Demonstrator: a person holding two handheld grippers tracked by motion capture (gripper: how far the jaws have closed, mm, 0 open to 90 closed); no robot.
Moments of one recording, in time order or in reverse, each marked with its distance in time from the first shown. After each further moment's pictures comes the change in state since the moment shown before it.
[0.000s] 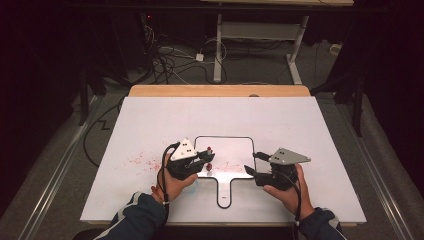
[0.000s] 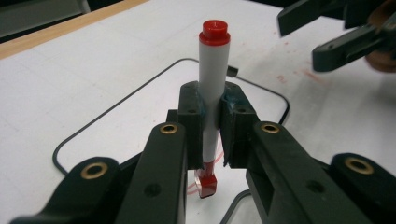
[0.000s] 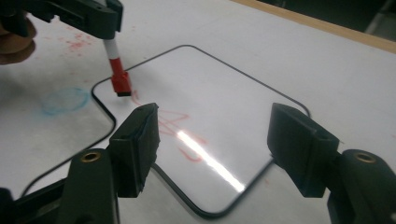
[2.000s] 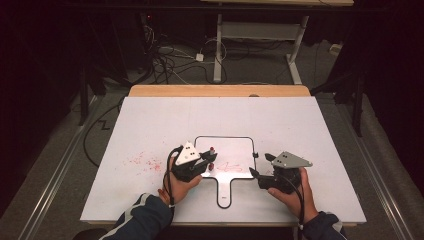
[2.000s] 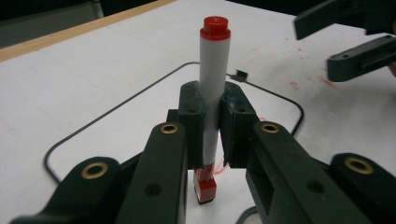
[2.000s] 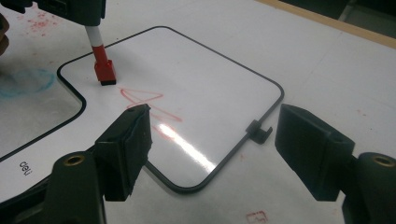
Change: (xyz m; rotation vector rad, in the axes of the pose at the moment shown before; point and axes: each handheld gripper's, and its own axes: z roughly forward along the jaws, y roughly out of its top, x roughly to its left) left arm -0.011 -0.010 0.018 -0.052 0.036 0.004; right arm 0.000 -0.012 0.000 0.041 -0.081 -0.014
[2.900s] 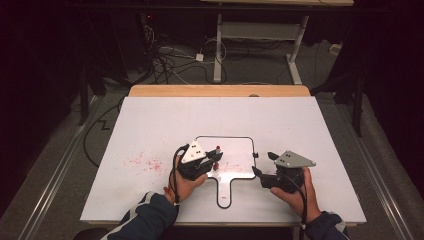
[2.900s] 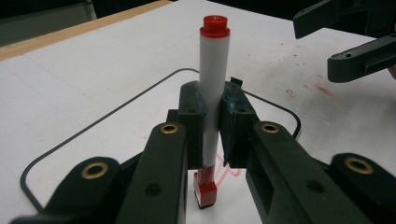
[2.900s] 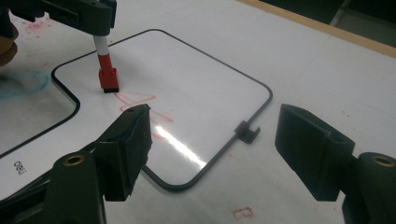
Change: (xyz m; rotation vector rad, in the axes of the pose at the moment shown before) left arm 0.000 0.005 0.015 -0.014 -0.020 -0.012; right arm -0.005 0.001 -0.007 -0.003 -0.018 -0.014
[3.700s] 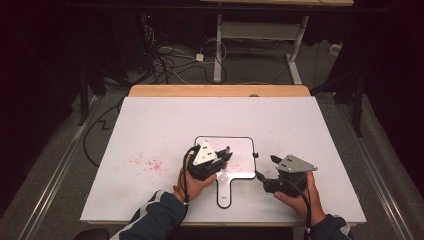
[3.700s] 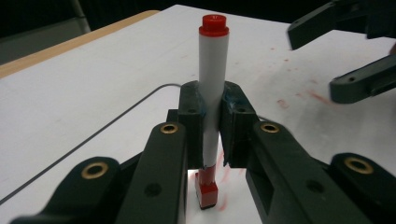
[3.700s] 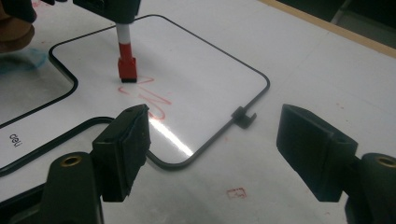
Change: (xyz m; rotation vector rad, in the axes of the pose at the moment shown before) left arm 0.000 0.004 0.012 -0.012 0.042 0.040; right arm 0.000 -0.008 -0.006 0.014 -0.010 -0.034
